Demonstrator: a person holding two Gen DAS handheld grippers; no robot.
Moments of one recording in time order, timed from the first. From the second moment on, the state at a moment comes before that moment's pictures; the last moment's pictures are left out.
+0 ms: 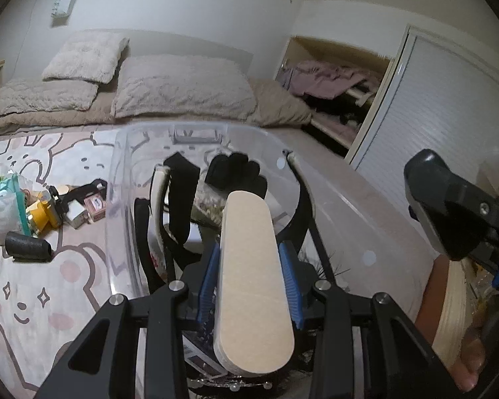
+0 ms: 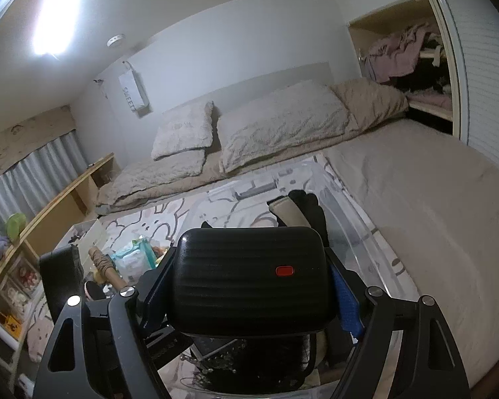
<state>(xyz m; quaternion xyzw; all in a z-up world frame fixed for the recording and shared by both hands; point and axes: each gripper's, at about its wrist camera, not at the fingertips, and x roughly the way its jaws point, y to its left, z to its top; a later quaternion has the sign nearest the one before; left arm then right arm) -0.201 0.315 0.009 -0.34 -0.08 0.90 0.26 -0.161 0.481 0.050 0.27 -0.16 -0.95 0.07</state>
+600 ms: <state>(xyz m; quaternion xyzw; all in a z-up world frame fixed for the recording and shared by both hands) -0.179 0.283 0.004 -0.31 -0.07 0.92 0.24 -0.182 0.519 0.008 0.35 -0.25 -0.90 0.05</state>
